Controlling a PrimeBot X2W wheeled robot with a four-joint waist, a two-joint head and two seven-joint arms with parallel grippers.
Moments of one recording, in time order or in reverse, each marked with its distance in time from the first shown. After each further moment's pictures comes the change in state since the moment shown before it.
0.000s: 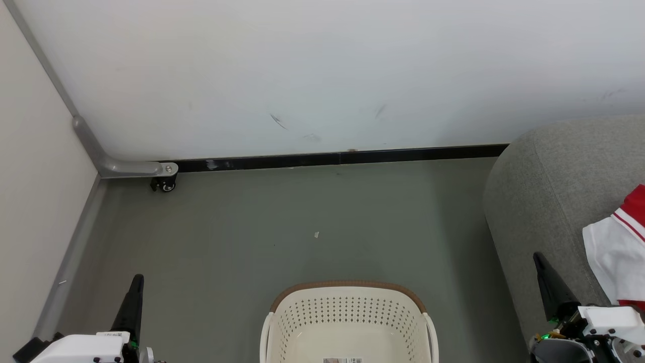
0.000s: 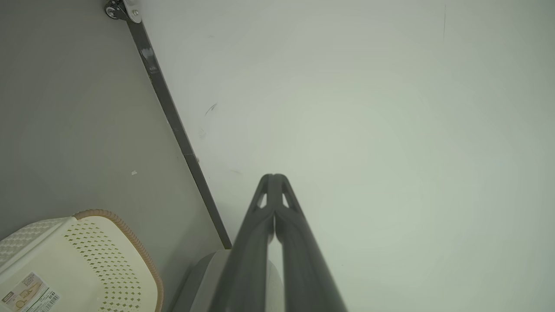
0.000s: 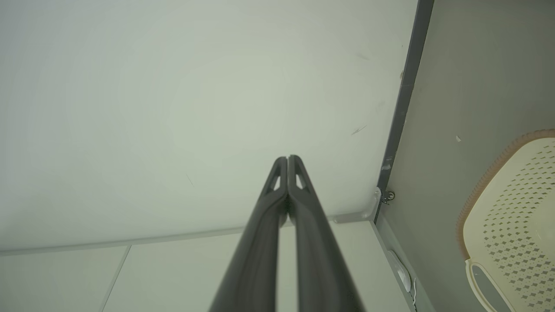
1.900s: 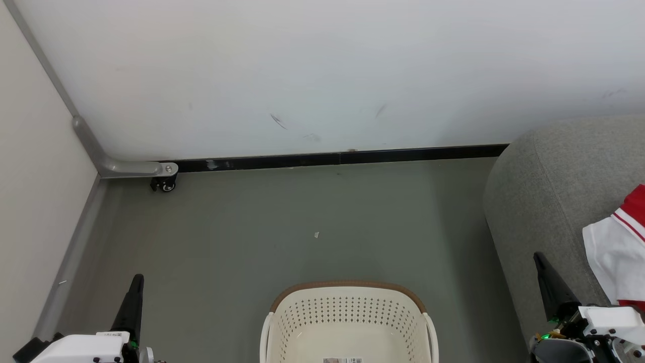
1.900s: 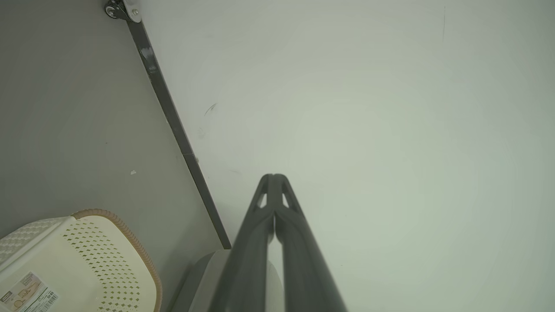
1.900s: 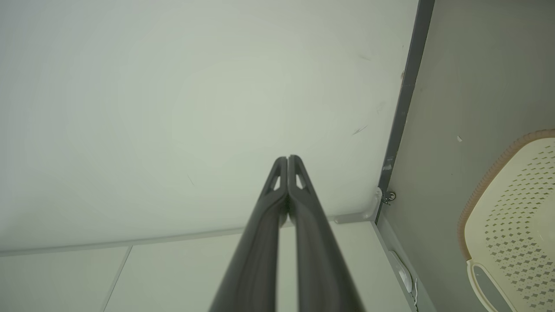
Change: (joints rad) left arm 0.000 0.000 0.000 0.000 -0.005 0.000 0.000; right arm 0.000 0.009 -0.014 0.001 -0.008 0.000 0.009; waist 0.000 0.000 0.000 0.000
